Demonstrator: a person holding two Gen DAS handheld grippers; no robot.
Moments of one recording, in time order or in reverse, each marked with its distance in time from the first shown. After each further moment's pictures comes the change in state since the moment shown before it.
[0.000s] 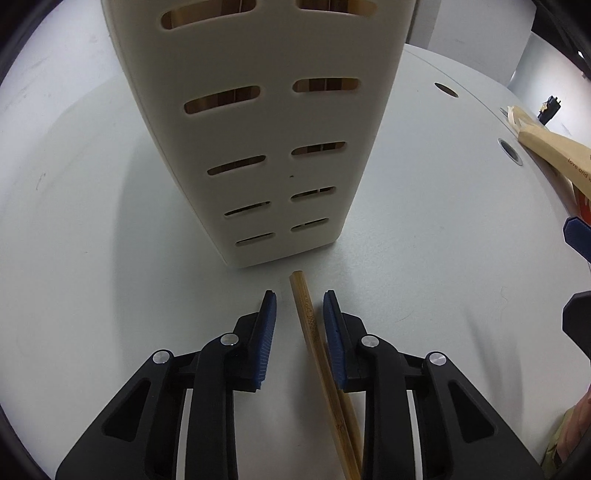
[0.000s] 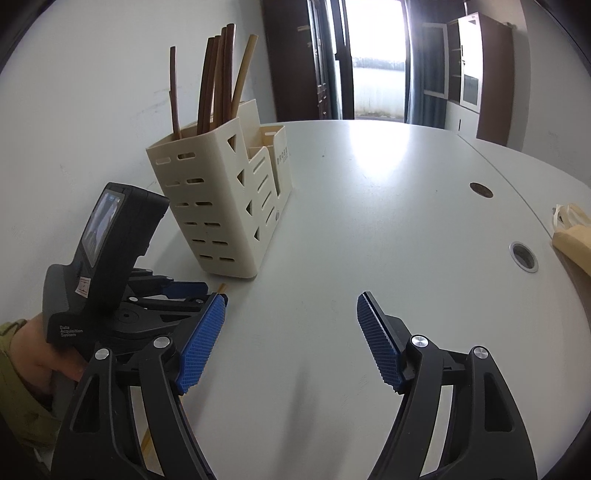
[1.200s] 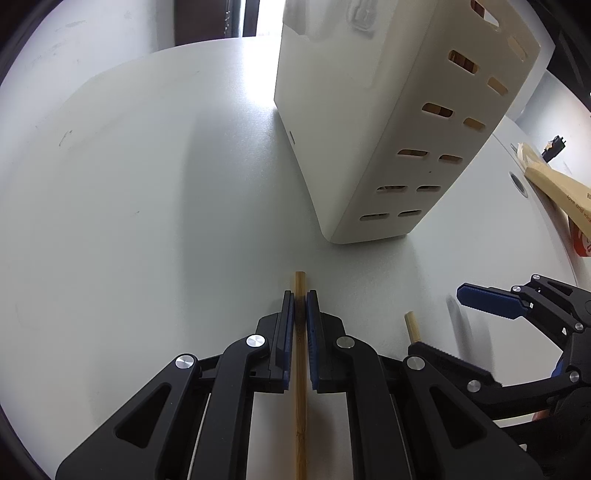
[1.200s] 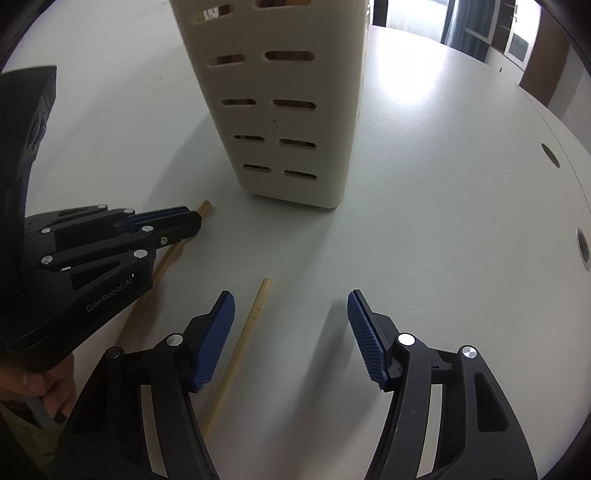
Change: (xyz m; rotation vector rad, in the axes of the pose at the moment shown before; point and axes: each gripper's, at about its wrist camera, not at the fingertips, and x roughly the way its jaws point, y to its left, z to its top) left arm -0.013 0.059 -0.026 -0.119 -0.049 -0.052; right arm 0.102 0.076 -0.008 -0.101 0.416 0.007
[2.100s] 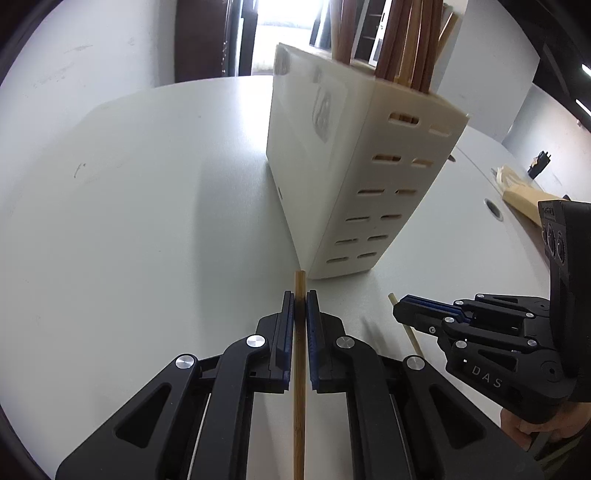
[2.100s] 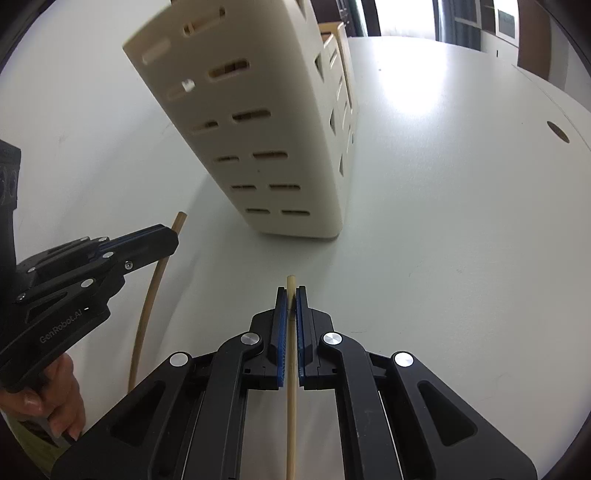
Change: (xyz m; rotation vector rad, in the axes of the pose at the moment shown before) left arm -0.058 -0.011 0.006 0.009 -0.146 -0.027; right arm -0.023 -0.018 -0.013 0.132 -0.136 0.166
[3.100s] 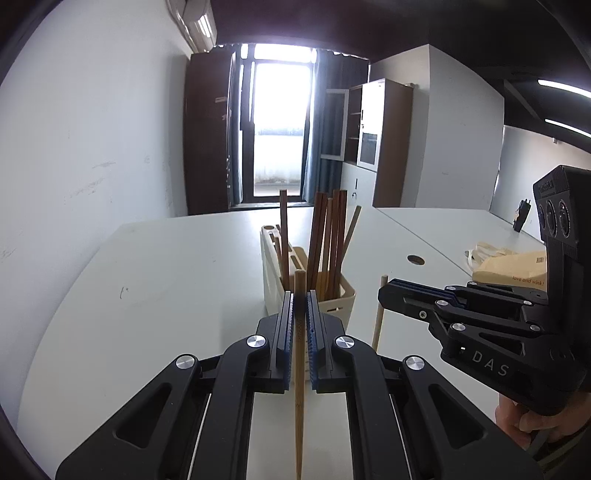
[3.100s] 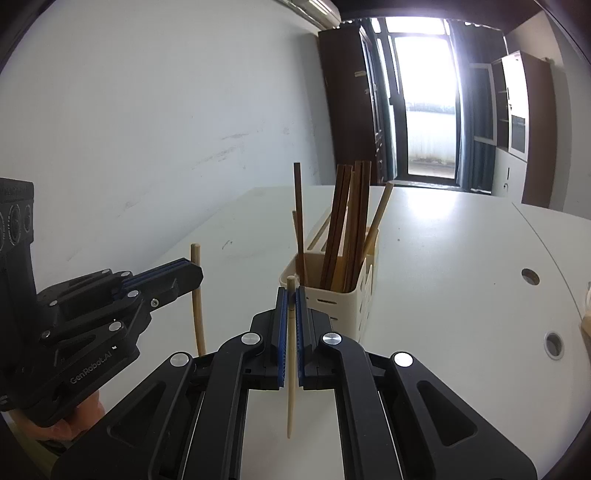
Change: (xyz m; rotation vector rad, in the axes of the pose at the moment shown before) left arm -0.142 -0.051 0.027 0.094 -0.455 0.061; right arm -0.141 0.037 0.035 -0.191 -0.452 0.045
